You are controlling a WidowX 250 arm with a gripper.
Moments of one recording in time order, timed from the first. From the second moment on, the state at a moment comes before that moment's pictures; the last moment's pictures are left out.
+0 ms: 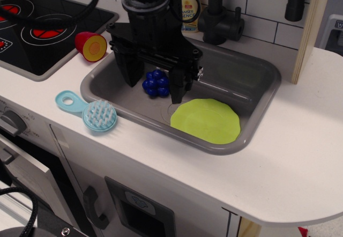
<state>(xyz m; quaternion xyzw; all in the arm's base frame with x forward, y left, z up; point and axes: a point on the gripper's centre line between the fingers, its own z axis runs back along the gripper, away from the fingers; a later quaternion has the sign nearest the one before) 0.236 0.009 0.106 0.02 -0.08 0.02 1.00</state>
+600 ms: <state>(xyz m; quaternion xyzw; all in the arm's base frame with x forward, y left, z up) 0.257 0.009 0.088 0.02 -0.07 0.06 1.00</state>
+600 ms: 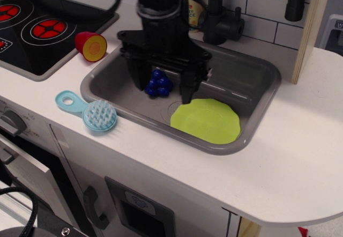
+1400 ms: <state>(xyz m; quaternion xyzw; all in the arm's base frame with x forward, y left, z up) 0.333 0.073 0.044 0.03 -0.16 0.14 0.98</state>
